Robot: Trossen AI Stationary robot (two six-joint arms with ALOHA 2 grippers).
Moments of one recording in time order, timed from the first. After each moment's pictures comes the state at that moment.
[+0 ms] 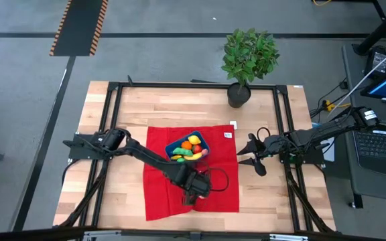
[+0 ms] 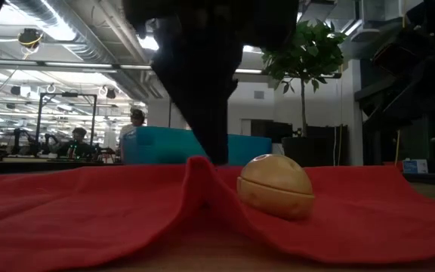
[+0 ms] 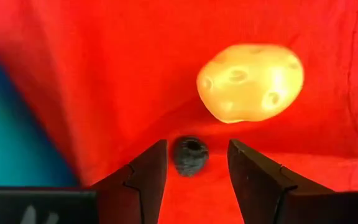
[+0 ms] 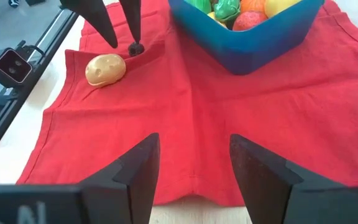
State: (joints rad) left arm -0.38 2.19 1.75 -0.88 -0.14 -0.37; right arm 0.25 0.79 0.17 0.11 0.03 0.31
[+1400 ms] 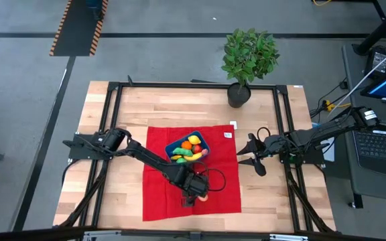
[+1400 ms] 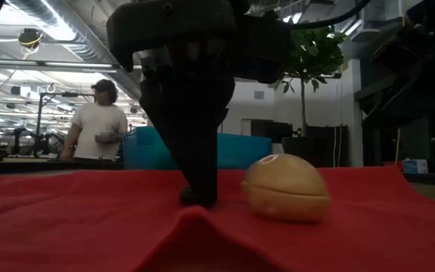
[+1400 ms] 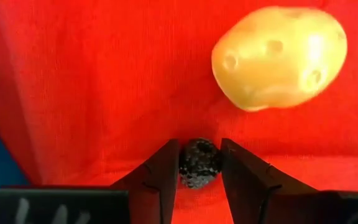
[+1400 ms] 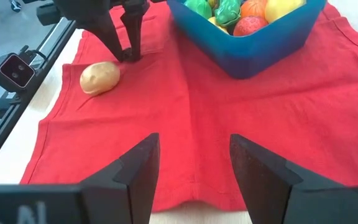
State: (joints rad) left arm -0.38 2.19 1.65 -0.76 -0.08 -0.44; right arm 0.25 0.79 0.17 0.12 0.03 0.31
